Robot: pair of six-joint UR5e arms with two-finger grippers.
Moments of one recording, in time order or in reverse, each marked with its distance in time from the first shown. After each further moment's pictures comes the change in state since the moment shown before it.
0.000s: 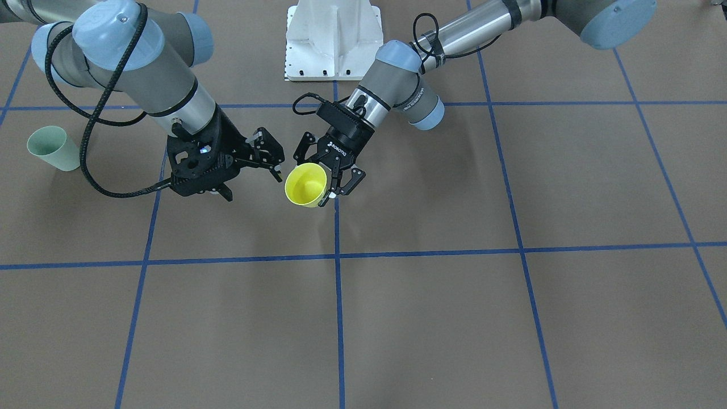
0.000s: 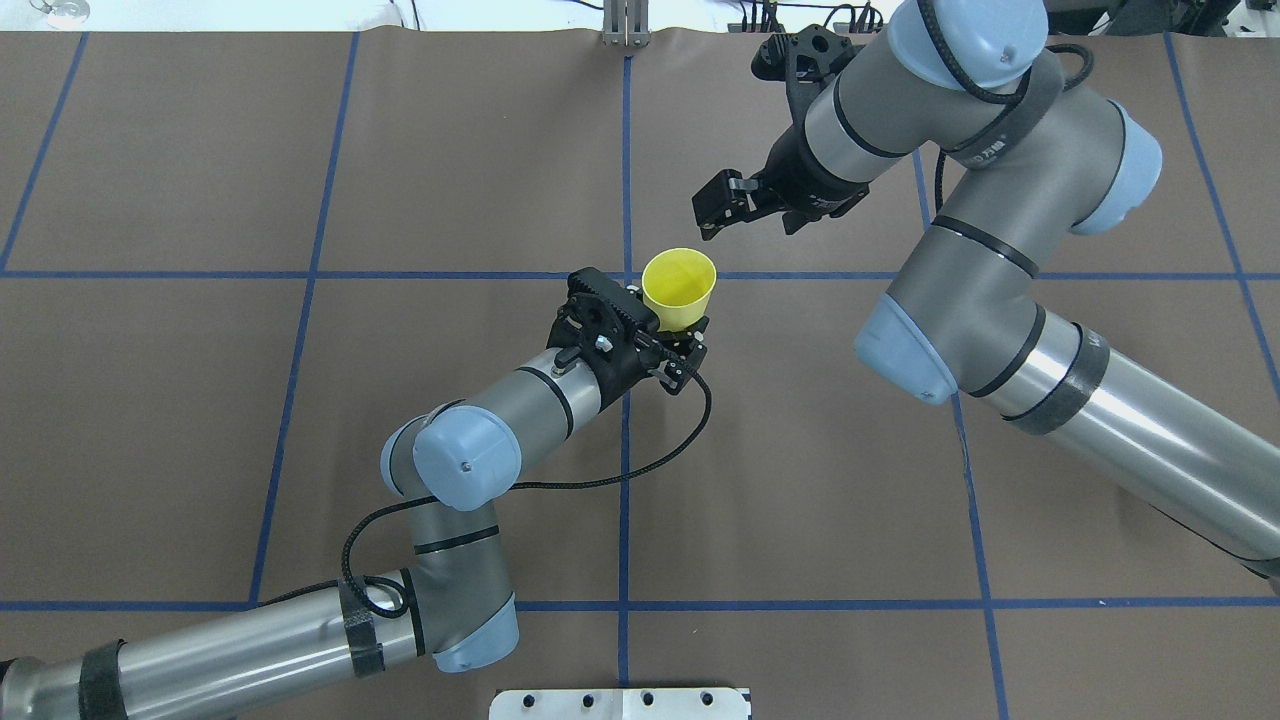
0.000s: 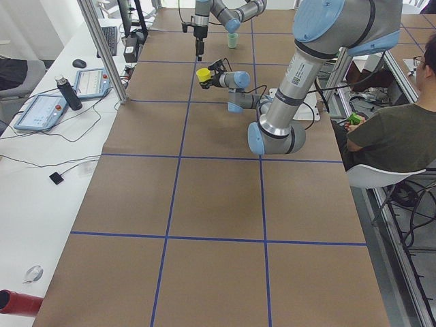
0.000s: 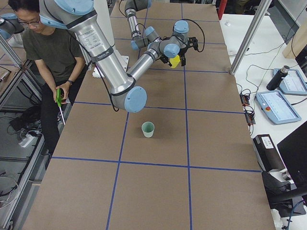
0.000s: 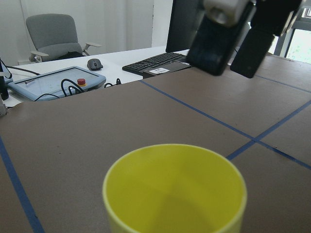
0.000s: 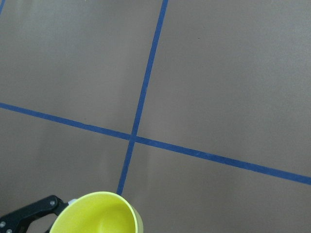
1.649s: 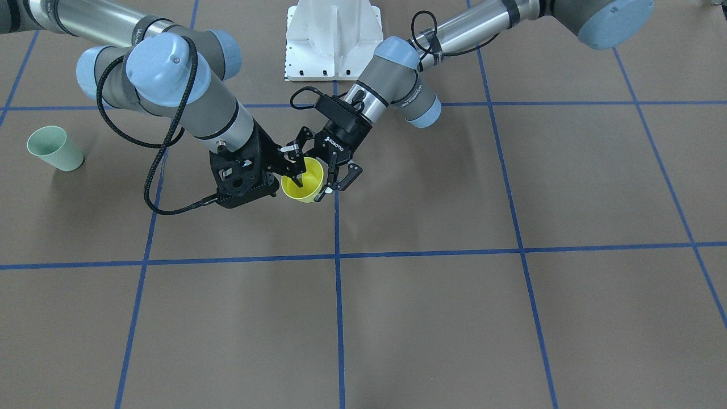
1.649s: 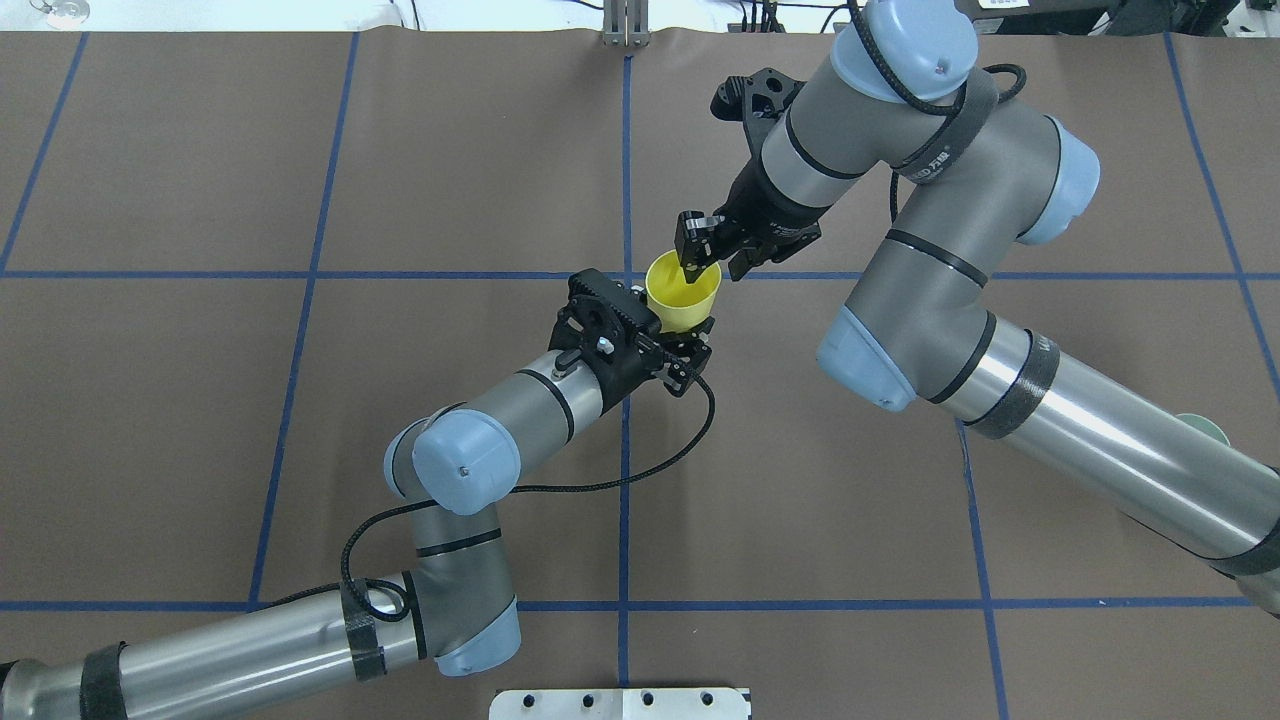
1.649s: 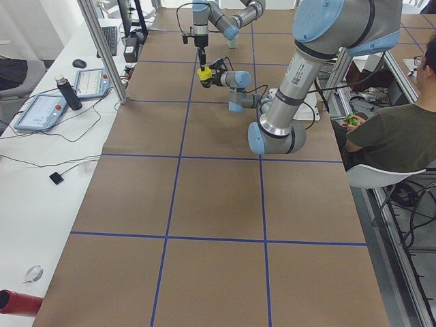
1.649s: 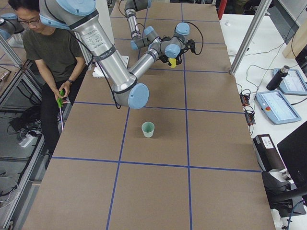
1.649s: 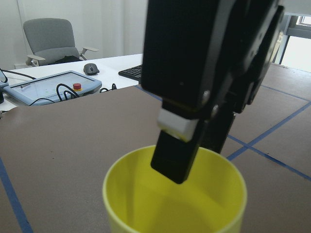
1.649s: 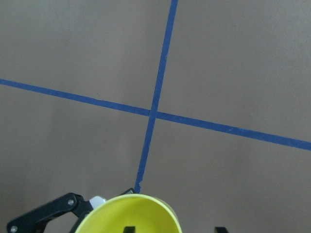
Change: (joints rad) left arm 0.004 -0.002 -0.004 -0.021 0.003 0.002; right arm -0.036 0.025 -0.056 -0.005 0.099 0.014
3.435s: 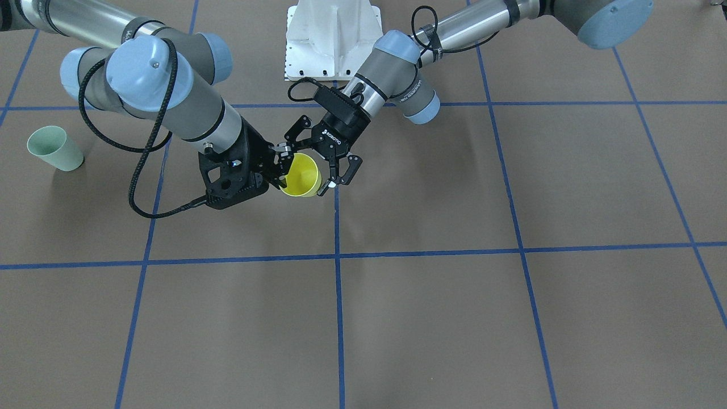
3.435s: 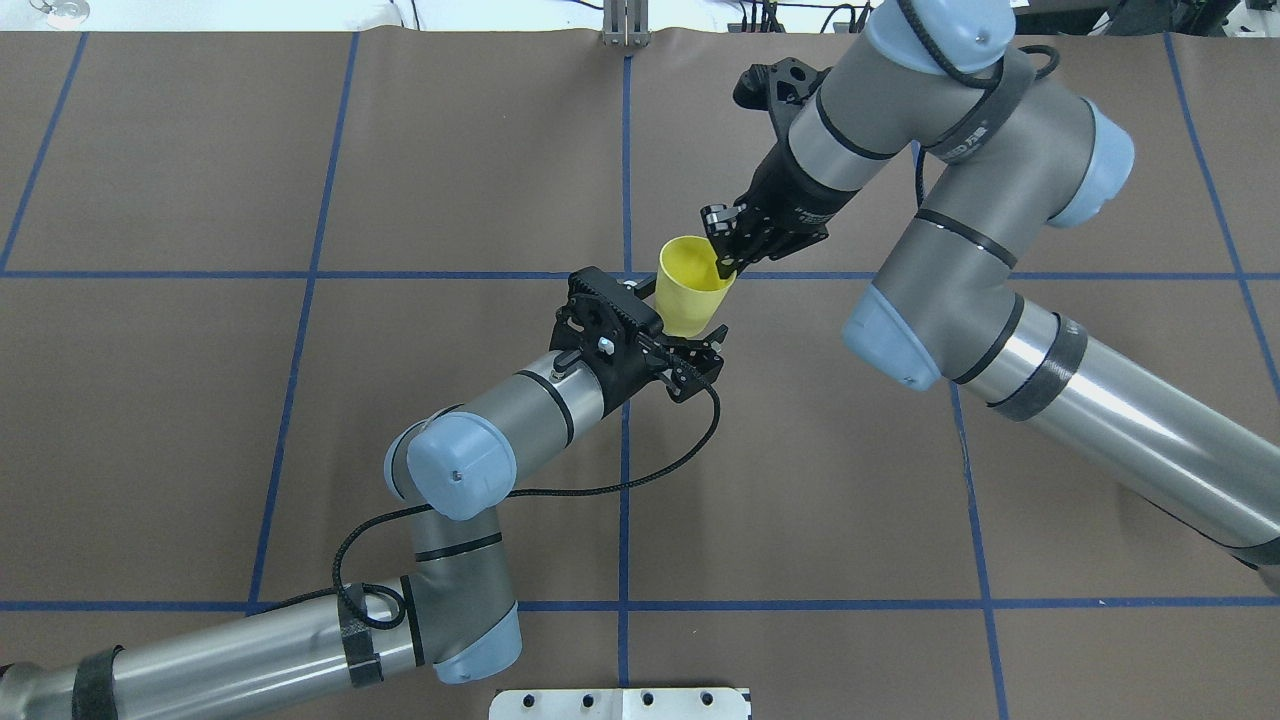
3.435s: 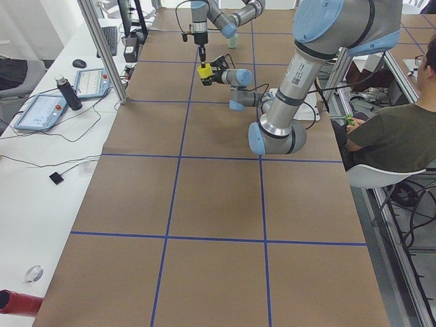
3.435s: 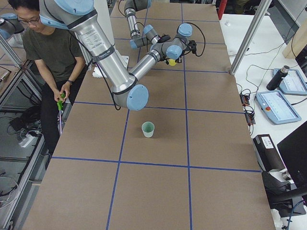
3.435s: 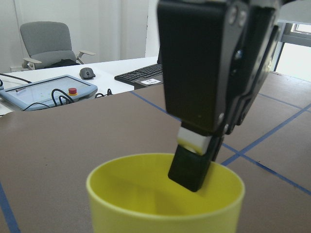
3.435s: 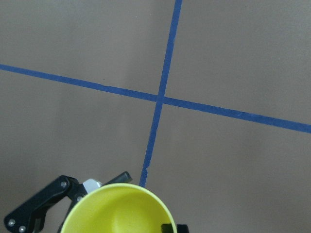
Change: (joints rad) left arm 0.004 0.007 -0.045 -0.003 -0.001 -0.001; right arm 0.053 -0.036 0.019 0.006 0.097 -0.001
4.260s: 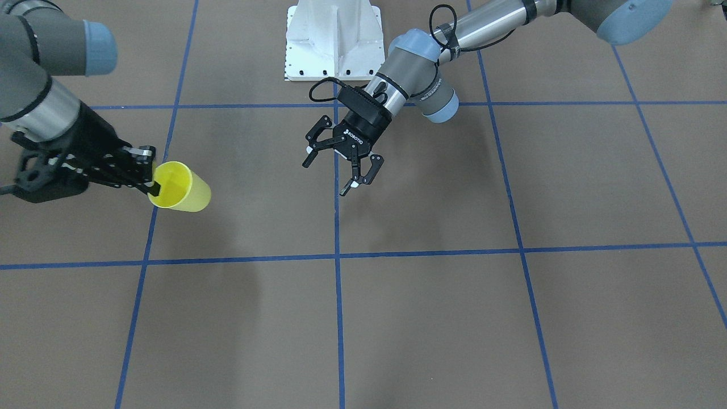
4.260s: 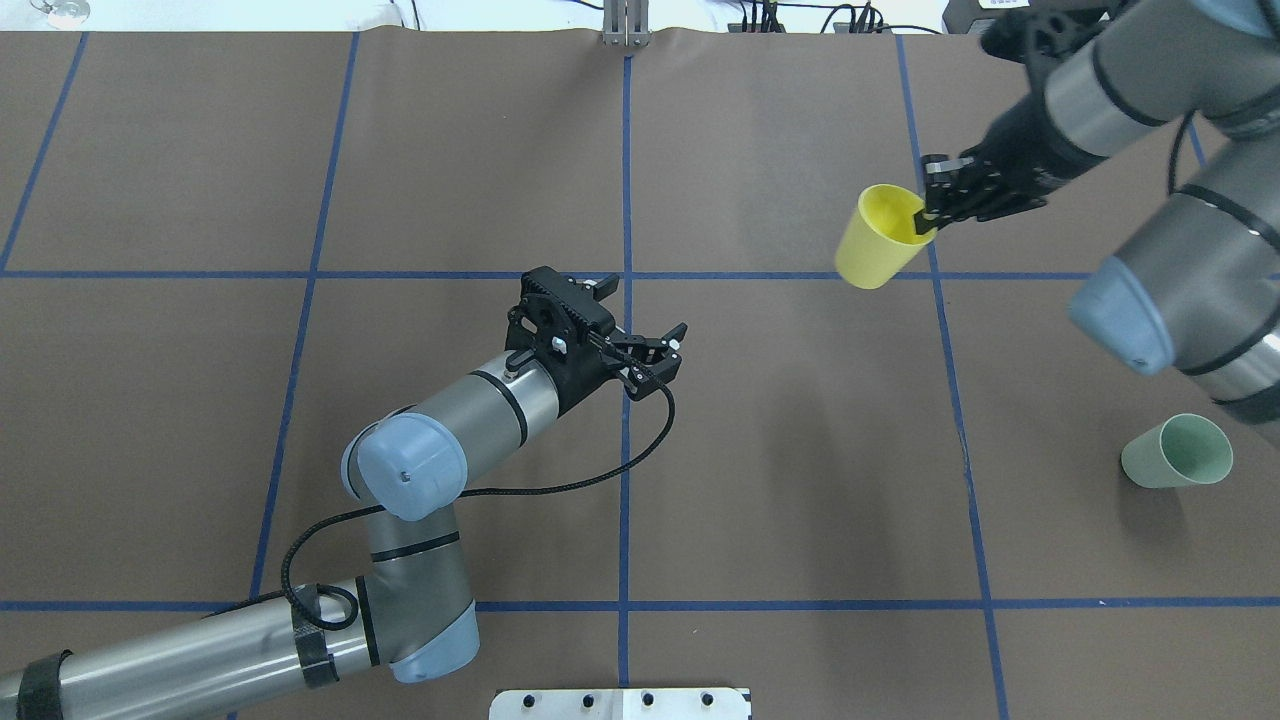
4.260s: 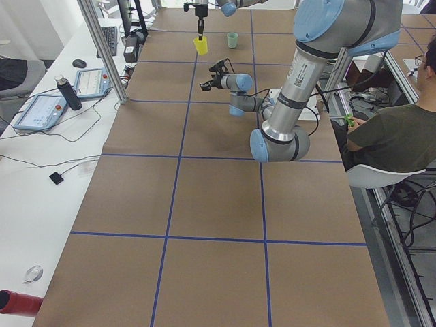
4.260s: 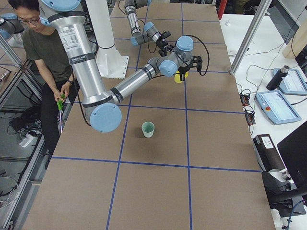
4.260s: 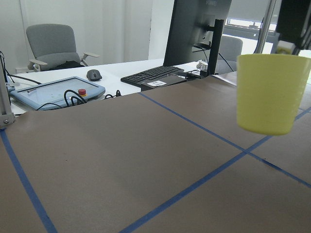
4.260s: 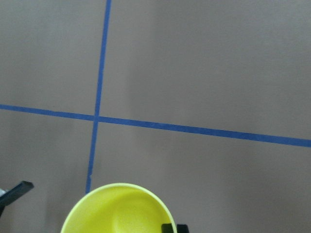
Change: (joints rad) left arm -0.039 0.100 -0.060 0.002 0.008 -0.051; right arm 0.245 -0.385 0.255 -0.006 -0.001 -0.007
